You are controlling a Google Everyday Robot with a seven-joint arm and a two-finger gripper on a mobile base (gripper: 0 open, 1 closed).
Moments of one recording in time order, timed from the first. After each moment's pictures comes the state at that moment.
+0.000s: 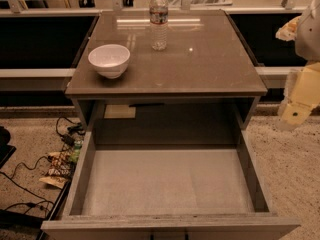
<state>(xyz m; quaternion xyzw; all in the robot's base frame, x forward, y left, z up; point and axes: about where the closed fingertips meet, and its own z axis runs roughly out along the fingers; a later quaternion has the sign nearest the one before) 0.438 -0.214 0.984 -0.60 0.78 -0.04 0.17</state>
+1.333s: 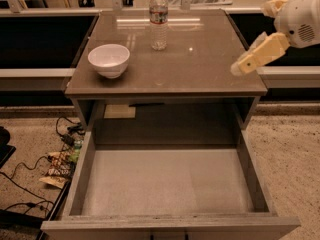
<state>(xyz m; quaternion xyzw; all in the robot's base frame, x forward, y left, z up) 0.574 -0.196 0.992 -0.50 0.74 0.10 0.44</state>
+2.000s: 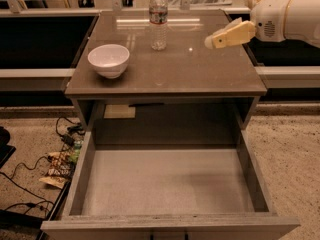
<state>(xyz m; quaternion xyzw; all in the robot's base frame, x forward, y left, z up) 0.664 -0.167 1.003 -0.40 0.69 0.17 0.58</state>
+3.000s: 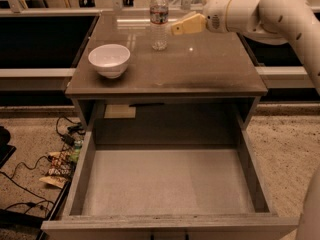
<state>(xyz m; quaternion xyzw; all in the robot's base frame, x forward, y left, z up) 0.773 -0.091 0.976 -0.37 0.67 0.23 0.59</state>
